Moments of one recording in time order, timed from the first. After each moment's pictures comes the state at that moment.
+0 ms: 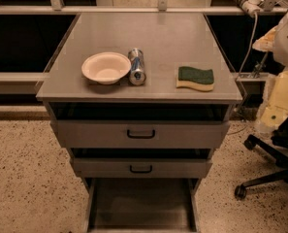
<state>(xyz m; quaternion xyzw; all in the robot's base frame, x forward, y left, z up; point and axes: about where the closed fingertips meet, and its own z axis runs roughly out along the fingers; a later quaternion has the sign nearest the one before) 0.438 -0.217 0.976 -0.60 0.78 -0.03 0.16</state>
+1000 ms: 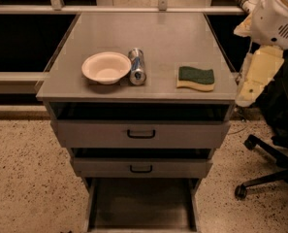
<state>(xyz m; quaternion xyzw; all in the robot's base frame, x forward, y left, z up) 0.491 -0.206 0.978 -0.62 0.77 -0.03 0.17</state>
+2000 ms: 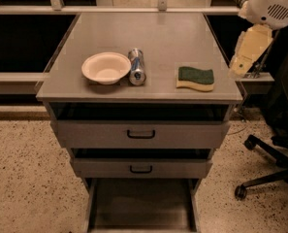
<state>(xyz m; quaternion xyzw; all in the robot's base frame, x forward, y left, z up) 0.558 -0.216 0.990 -0.57 0.79 -0.05 0.20</state>
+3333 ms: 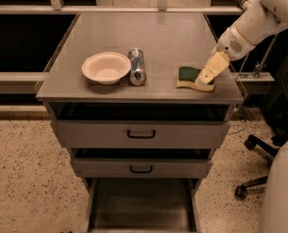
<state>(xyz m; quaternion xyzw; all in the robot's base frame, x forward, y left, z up) 0.664 -0.206 0.857 -0.49 0.83 0.15 0.22</state>
